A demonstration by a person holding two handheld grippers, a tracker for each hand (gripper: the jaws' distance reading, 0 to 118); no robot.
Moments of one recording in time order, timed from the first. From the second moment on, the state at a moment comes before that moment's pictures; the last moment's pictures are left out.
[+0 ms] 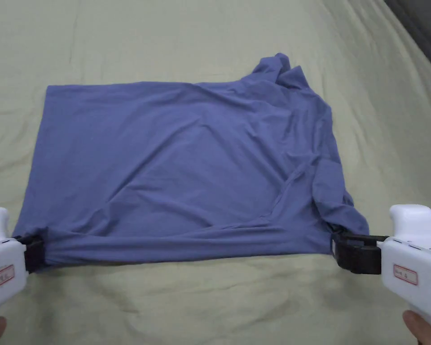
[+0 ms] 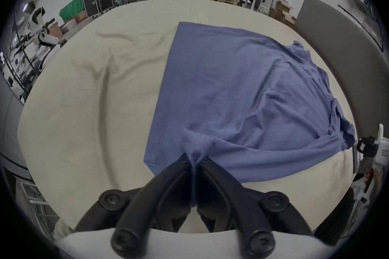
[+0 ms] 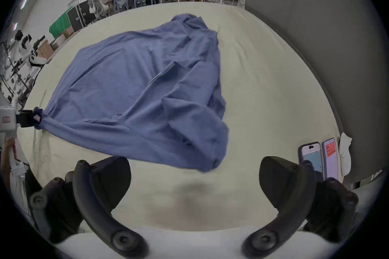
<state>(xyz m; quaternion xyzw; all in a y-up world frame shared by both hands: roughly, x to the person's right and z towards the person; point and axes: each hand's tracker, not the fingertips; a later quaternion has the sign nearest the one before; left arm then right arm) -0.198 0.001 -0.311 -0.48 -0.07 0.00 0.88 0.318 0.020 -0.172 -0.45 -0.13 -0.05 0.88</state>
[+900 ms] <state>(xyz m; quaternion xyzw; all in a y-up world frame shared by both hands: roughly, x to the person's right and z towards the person) -0.178 0.060 -0.380 -0.46 -0.06 0.00 0.89 0.343 0.039 -0.262 -0.44 -0.09 -0.12 0.88</state>
